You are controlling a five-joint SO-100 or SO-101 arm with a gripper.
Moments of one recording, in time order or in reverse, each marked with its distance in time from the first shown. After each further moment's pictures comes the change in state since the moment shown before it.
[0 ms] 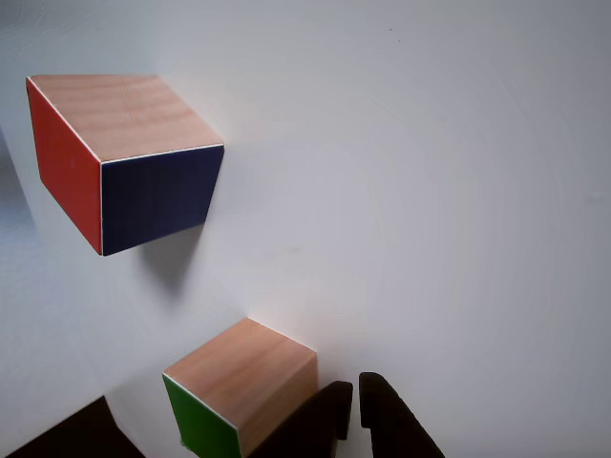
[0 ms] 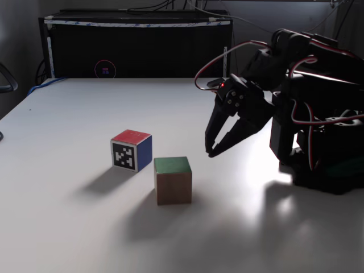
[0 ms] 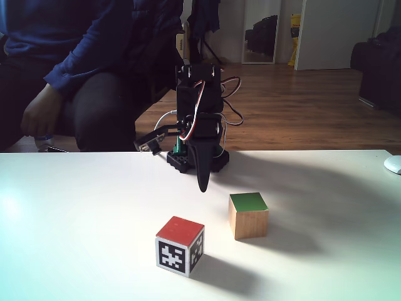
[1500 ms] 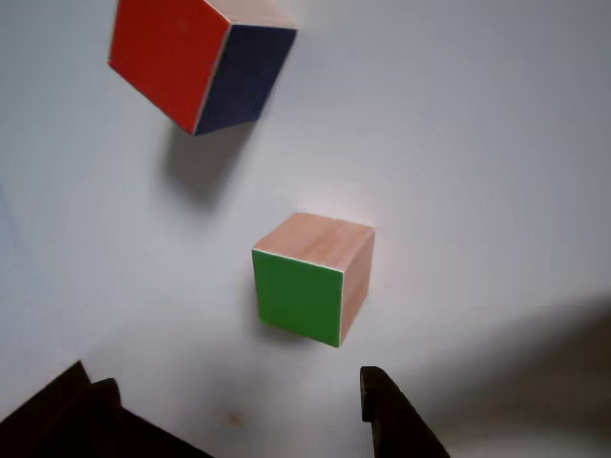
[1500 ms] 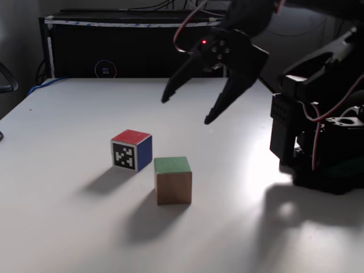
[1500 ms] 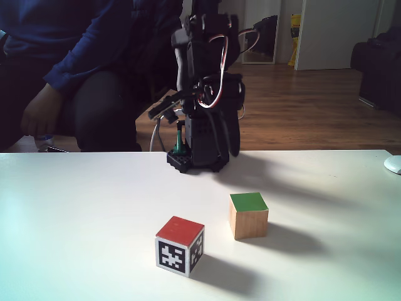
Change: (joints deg) arm -10.9 -47.9 -42.5 7.1 8.9
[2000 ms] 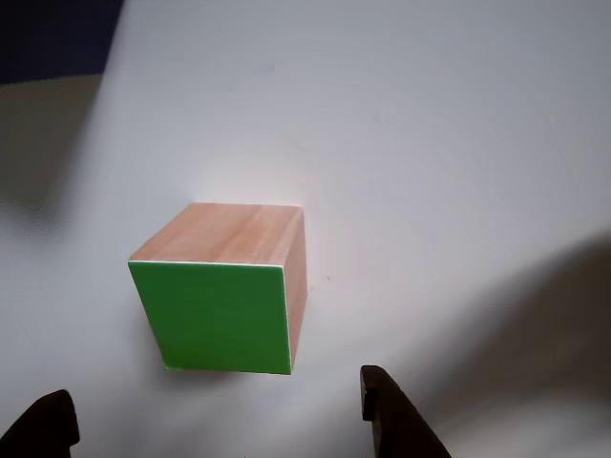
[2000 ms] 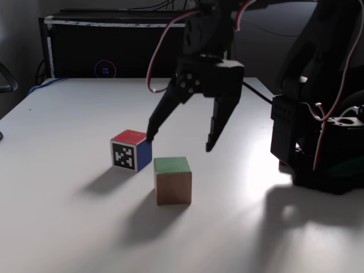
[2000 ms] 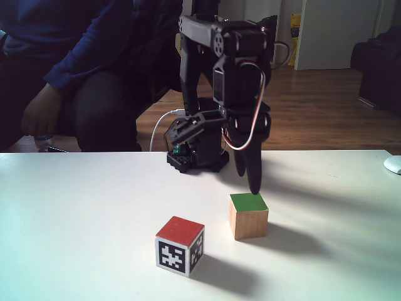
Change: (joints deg) arm -8.2 -29.4 -12.2 1.2 9.3
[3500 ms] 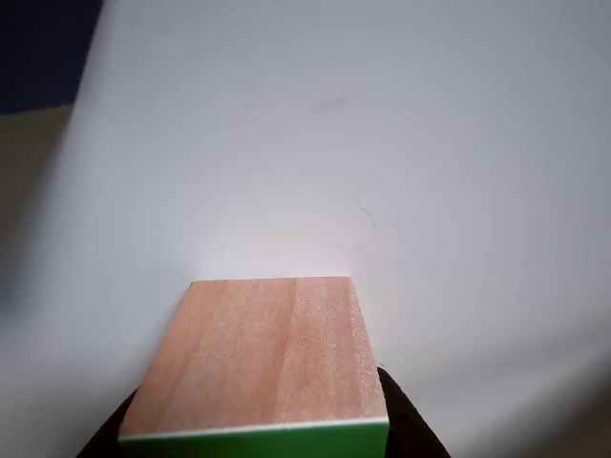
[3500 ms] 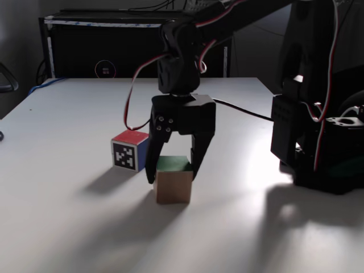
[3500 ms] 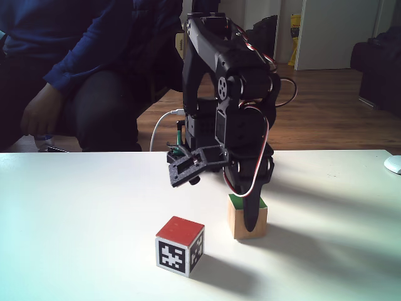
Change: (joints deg) arm 3.6 -19.8 -3.6 -12.7 -4.6
